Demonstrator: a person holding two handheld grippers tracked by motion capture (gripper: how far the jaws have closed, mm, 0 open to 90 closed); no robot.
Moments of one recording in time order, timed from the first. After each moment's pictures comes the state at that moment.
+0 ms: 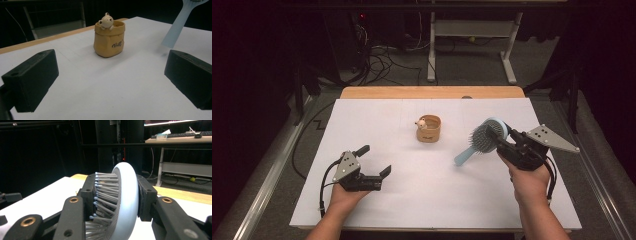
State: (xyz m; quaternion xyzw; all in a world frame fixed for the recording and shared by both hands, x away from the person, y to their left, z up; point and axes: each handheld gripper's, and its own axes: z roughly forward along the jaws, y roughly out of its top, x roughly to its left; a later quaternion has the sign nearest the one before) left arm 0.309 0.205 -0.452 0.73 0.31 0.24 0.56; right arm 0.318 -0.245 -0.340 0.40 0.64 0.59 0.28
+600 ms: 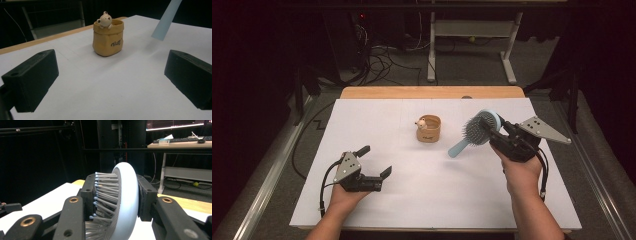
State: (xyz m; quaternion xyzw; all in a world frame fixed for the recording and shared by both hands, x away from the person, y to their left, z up) left arm 0.308 0.203 -0.453 0.73 0.31 0.24 0.55; right arm 0.333 -0.229 -0.331 0.39 0.64 0.60 0.29
